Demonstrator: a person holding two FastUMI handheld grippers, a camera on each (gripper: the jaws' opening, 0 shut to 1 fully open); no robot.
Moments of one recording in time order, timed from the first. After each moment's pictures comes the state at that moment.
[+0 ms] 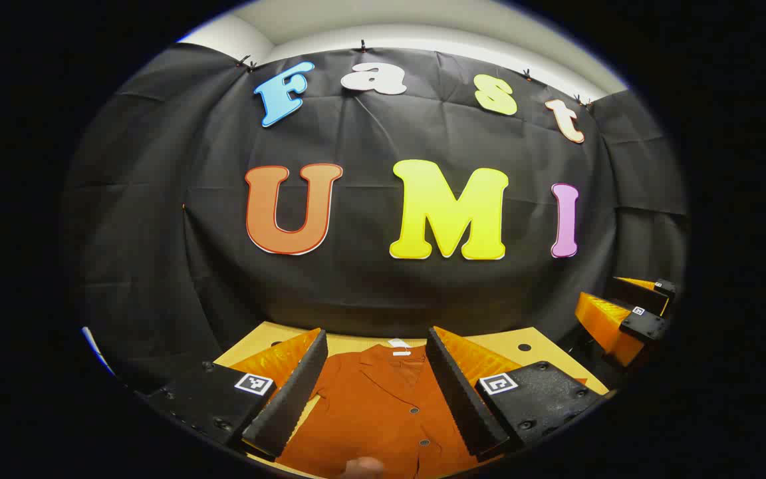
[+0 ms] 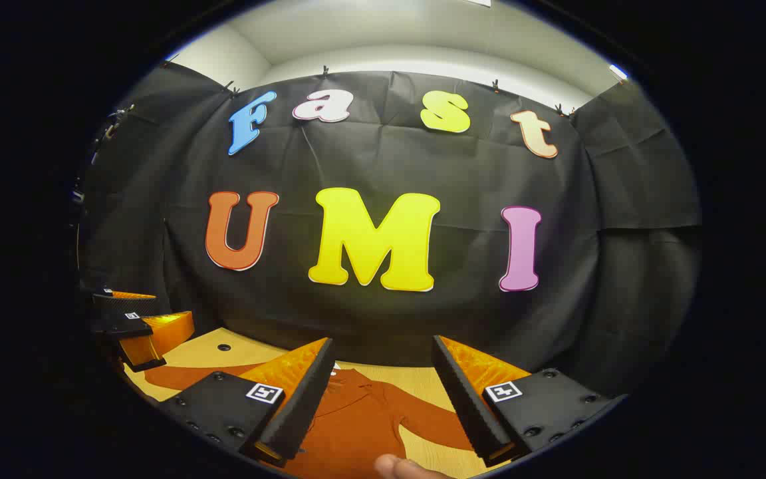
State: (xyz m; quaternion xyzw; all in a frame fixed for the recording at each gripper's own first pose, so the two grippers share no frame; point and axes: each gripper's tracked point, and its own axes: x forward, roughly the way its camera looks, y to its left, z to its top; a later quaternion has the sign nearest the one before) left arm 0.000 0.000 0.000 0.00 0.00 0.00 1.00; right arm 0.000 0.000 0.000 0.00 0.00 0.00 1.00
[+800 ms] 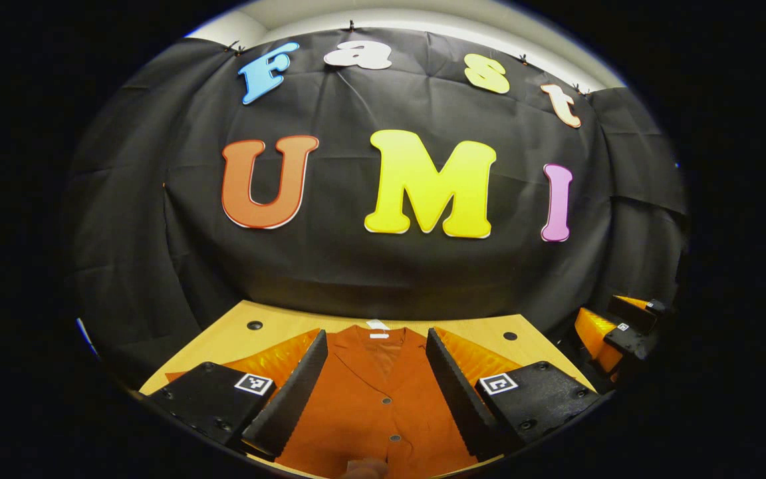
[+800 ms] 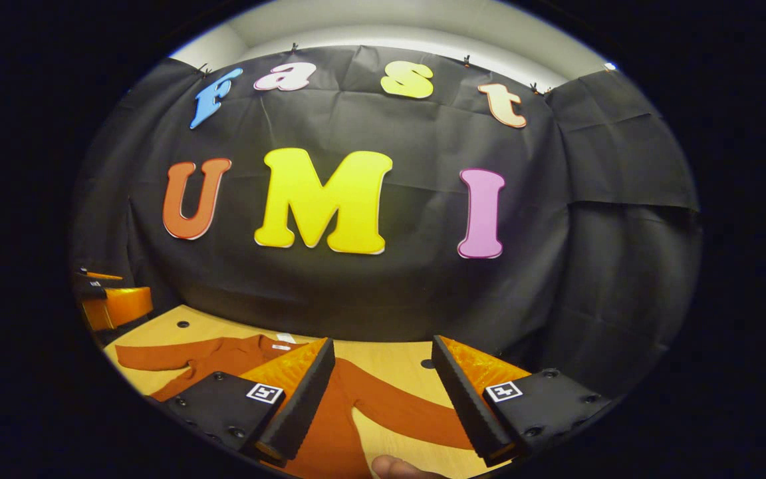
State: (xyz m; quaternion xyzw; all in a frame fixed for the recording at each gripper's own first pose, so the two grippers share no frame) left arm 0.019 -0.041 -0.042 -0.01 0.07 -0.01 1.00; right arm 0.029 -0.112 -0.086 -0.02 0.08 -0.10 0.99
